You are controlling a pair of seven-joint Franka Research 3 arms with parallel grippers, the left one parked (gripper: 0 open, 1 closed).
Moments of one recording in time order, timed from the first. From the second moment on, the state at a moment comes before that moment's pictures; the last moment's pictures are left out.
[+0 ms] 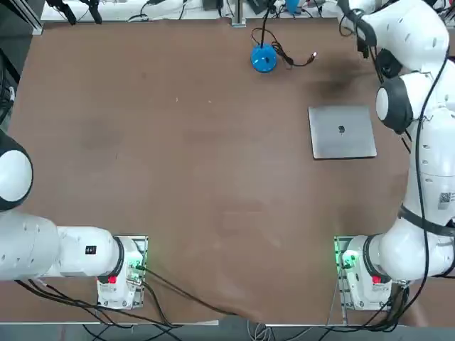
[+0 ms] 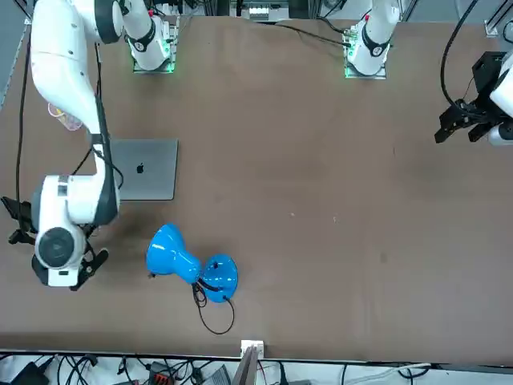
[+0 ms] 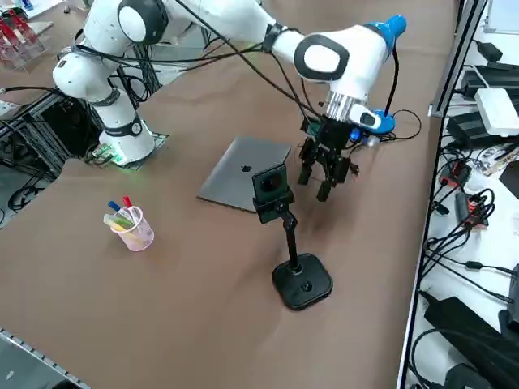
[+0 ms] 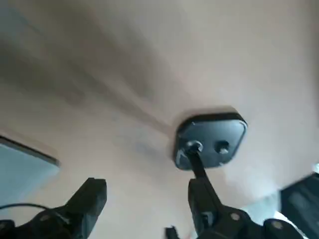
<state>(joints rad) 0.18 0.91 -0.23 -1.10 -0.46 1.76 -0.71</state>
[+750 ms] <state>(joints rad) 0.19 0.98 -0.23 -1.10 -0.71 1.62 -0.75</state>
